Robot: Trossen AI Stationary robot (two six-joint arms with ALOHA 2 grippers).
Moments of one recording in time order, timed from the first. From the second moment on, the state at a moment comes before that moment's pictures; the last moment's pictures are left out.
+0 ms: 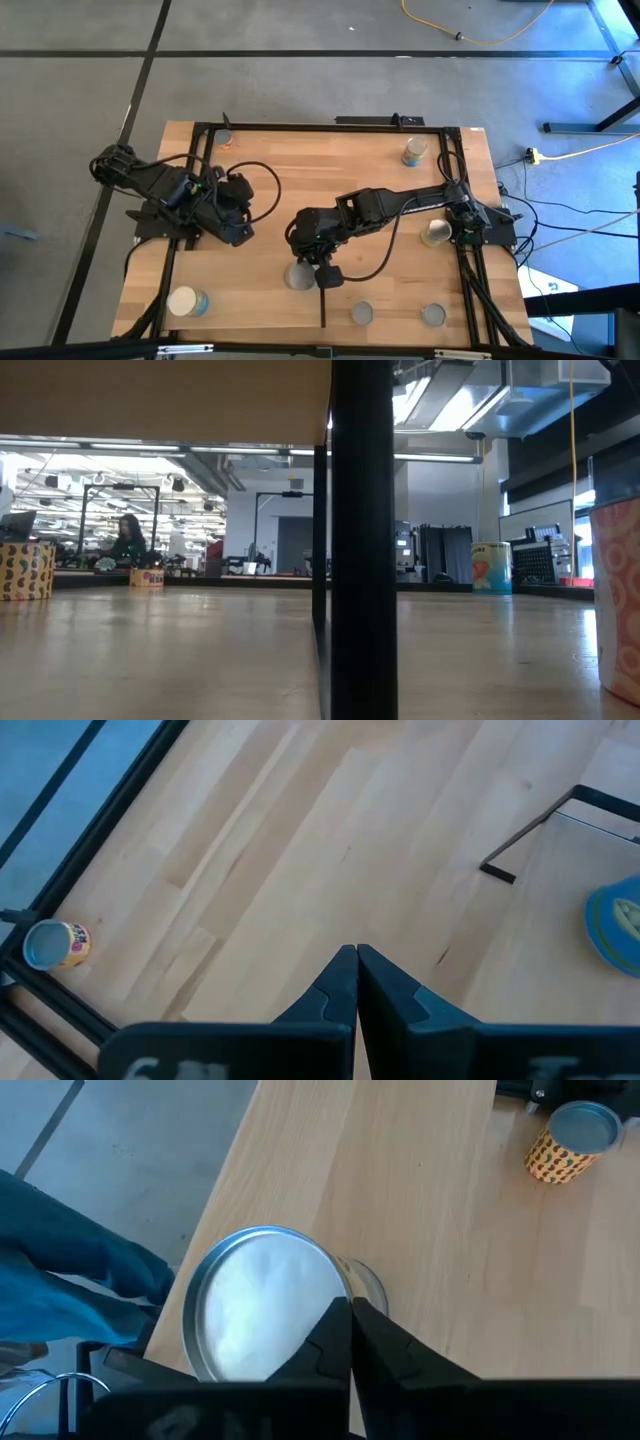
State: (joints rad) left arm -0.46 1.38 1.69 -1.56 -0.51 -0.93; right arm 0.27 2.13 2.33 -1.06 -0.18 0.04
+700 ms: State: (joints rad) left arm -0.48 1.38 1.69 -1.56 -0.51 -0.93; right arm 0.27 2.13 2.33 -0.98 -0.18 -0.01
